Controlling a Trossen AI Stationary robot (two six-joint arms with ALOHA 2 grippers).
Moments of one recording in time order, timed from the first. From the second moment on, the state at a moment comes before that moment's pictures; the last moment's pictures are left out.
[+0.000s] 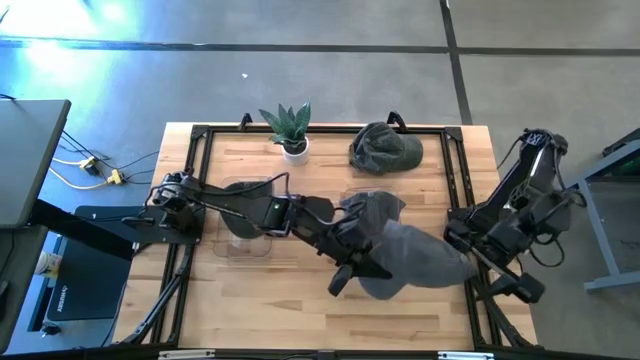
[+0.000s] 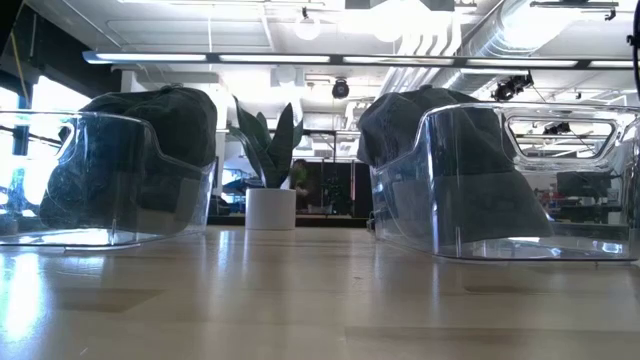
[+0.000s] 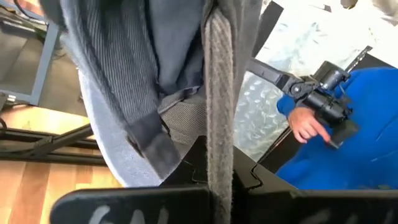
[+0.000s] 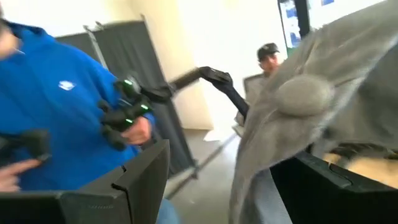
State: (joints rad) left arm -0.27 1.90 1.93 -0.05 0.22 -0.54; right arm 0.98 0.84 1.00 -0.06 0.27 0.29
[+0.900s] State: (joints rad) left arm -0.20 1.90 1.94 0.00 0.29 -0.47; right arm 0.89 1.08 1.65 -0.60 0.23 0.36
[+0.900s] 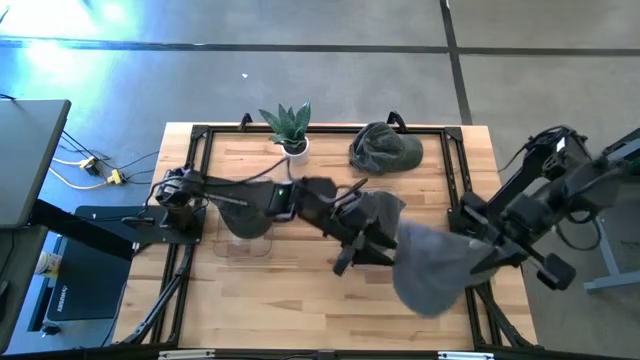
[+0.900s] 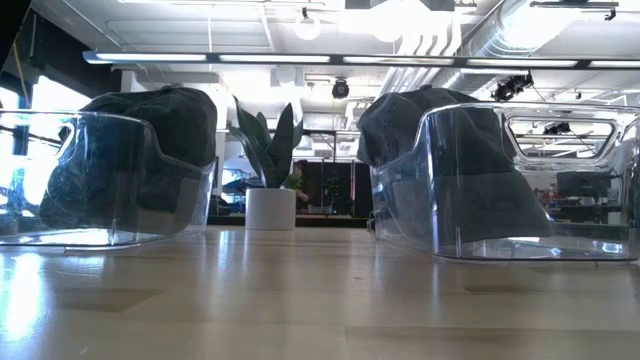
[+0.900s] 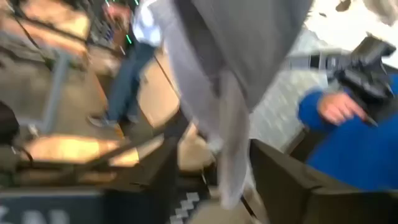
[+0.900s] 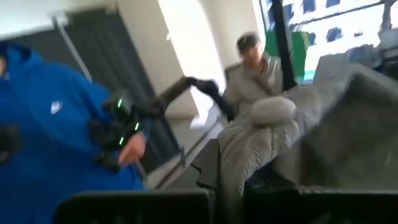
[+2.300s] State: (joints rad) left arm -0.22 1.96 2.01 0.16 0.25 -0.38; right arm 0.52 1.23 1.80 -0.90 -0.11 0.39
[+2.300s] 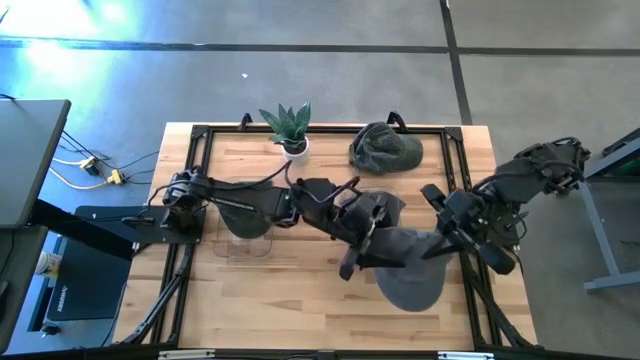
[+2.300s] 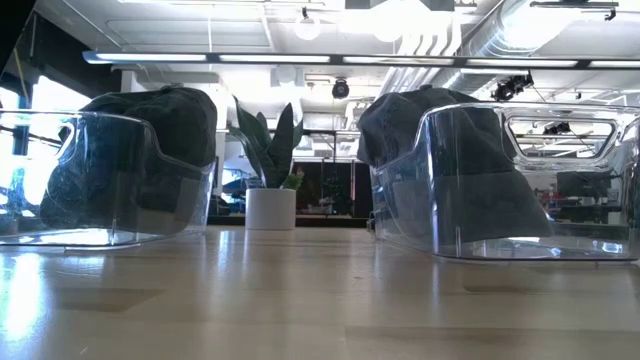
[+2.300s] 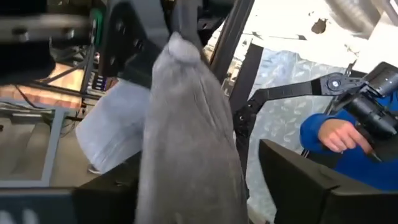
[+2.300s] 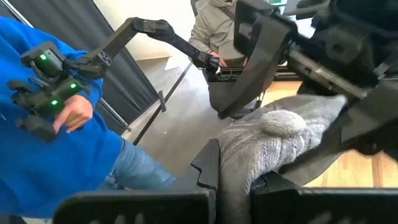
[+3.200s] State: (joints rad) left arm -0.22 1.96 2.18 0.12 0.53 -0.32; right arm 0.58 1.28 1.80 -0.91 -0.30 0.10
